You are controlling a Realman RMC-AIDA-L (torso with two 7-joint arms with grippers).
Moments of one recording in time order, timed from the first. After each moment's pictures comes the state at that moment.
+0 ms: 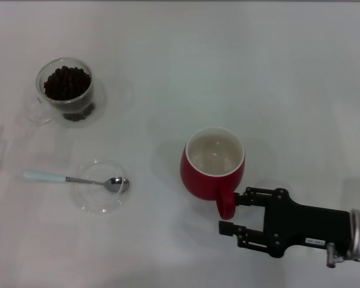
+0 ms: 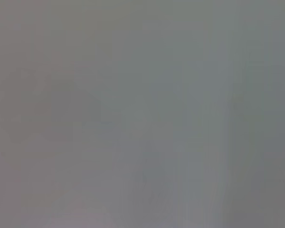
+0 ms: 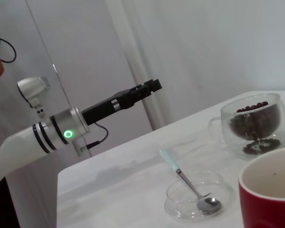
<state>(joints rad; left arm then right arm) -0.19 -2.07 2.83 -0.03 -1.19 1.57 -0.34 0.29 1.98 -2.30 -0.14 -0.37 -1.48 0.76</state>
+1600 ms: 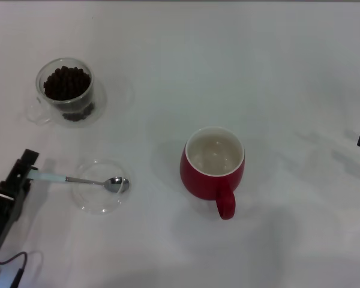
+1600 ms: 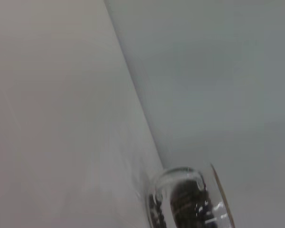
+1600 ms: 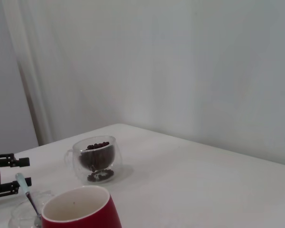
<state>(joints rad) -0.06 -2.09 2.84 0.26 -0.99 1.33 -1.32 0.36 1.78 -2.30 0.28 -0.07 -1.81 0.74</state>
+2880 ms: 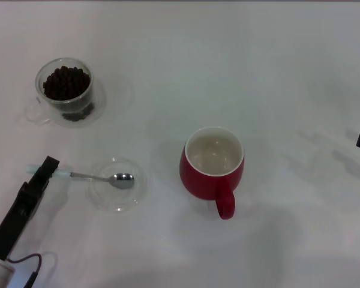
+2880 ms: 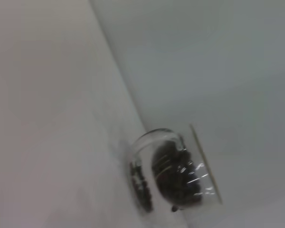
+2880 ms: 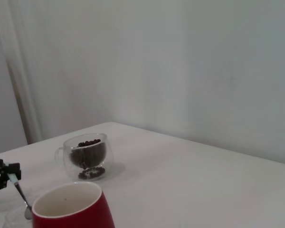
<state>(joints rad) -0.06 -2.08 2.84 0.30 -0.92 1.33 -1.23 0.35 1.80 -2.30 0.30 -0.05 -1.79 0.73</state>
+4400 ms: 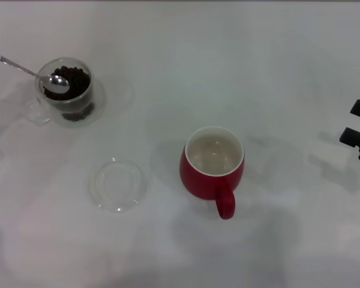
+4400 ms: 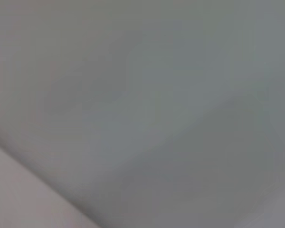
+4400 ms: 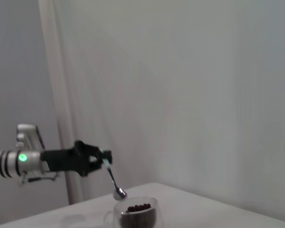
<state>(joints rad) -0.52 -2.00 2.84 -0.38 -0.84 1.54 -1.73 0.36 1.86 -2.29 0.29 -0.02 -1.97 0.67</state>
